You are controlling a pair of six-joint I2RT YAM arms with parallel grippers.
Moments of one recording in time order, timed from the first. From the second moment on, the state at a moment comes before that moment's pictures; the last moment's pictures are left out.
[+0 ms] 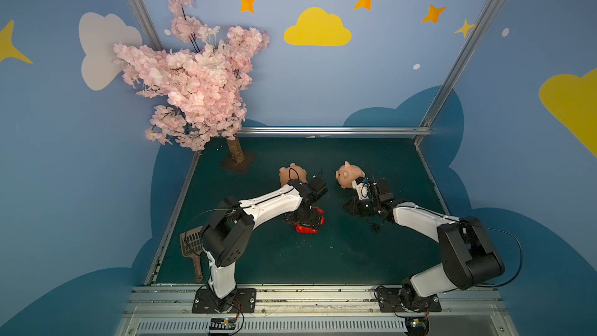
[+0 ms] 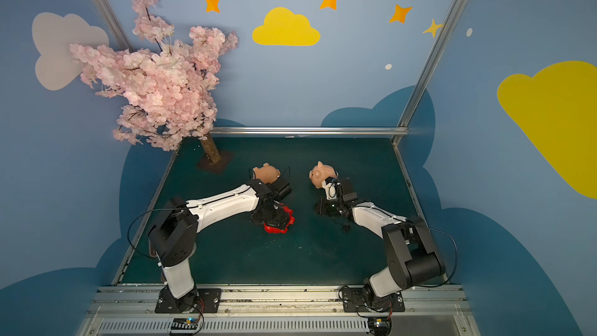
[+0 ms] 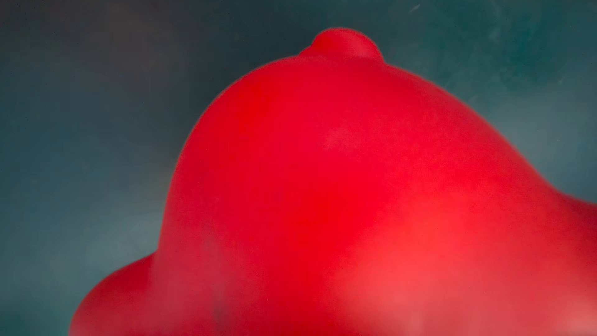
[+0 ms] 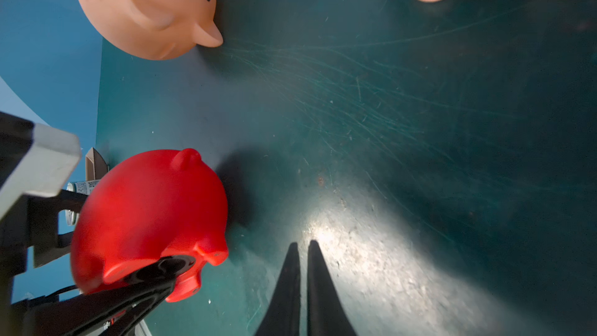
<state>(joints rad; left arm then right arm) -0.79 1.87 1.38 -0.97 0.00 -0.55 0.36 1.50 0.72 -0.12 -0.48 0.43</state>
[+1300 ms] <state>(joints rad) -0.68 2.45 2.32 -1.08 -0.22 -0.57 0.14 1.12 0.69 -0.35 -0.42 0.53</state>
